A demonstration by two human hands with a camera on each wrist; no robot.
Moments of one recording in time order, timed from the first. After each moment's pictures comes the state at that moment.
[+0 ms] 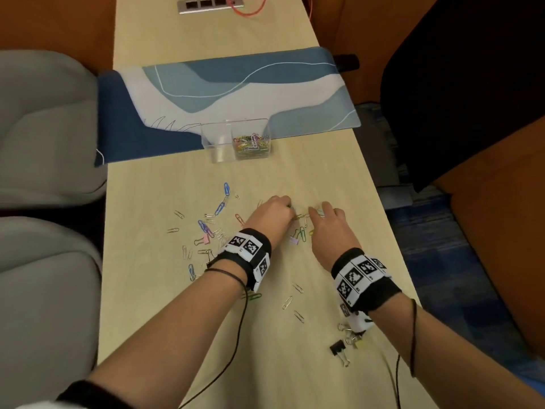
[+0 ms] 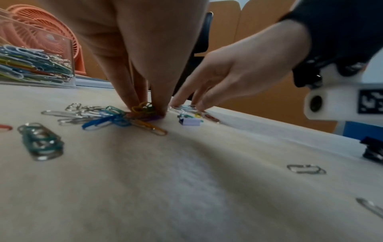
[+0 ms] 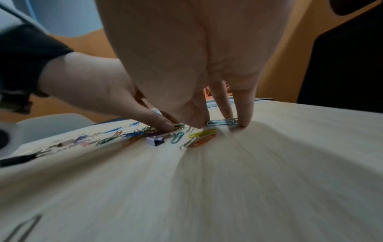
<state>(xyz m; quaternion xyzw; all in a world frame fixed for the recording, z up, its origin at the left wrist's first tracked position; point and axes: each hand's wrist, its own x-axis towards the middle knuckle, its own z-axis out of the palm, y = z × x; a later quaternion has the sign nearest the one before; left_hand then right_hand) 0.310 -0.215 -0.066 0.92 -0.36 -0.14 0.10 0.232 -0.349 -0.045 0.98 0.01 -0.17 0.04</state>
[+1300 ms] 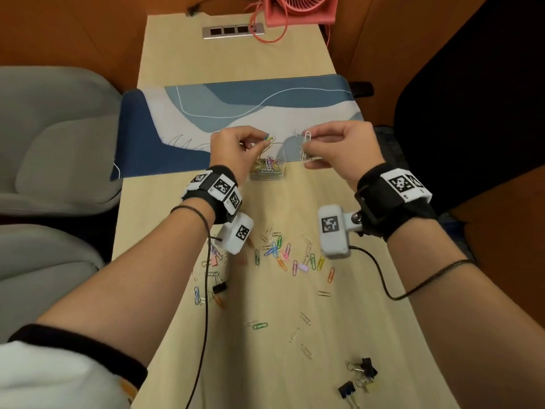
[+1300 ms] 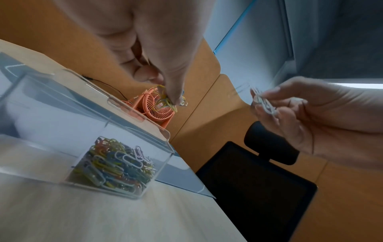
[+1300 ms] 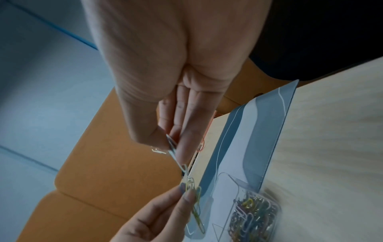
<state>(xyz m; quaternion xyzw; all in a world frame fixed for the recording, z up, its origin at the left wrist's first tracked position) 0.441 -0.172 0.006 0.86 -0.09 0.06 0.49 0.370 -0.360 0.069 0.73 -0.15 0.00 -0.67</state>
